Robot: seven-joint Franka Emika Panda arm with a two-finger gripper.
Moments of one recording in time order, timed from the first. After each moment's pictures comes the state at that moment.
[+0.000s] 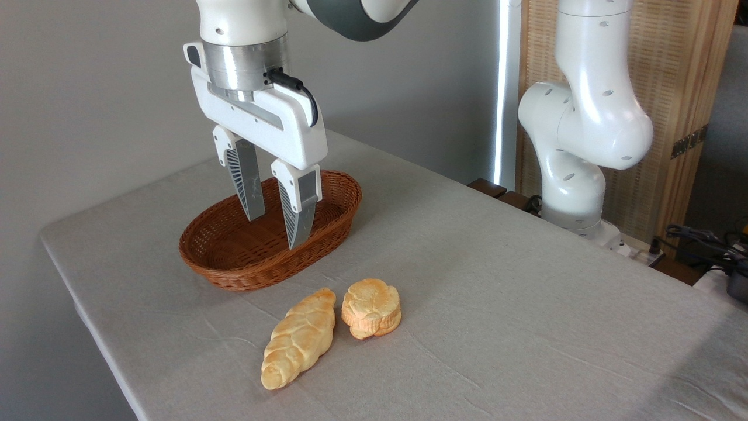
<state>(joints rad) -0.17 -0.01 0.08 -1.73 -0.11 1.79 0.61</state>
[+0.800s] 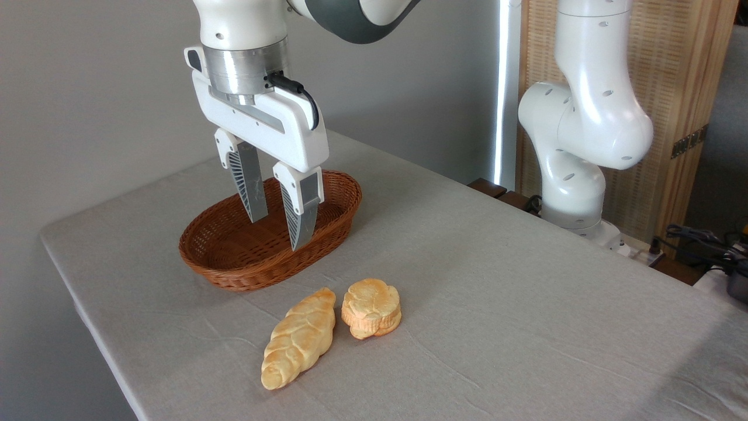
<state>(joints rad) -0.17 -0.01 0.08 -1.73 -0.11 1.77 0.61</state>
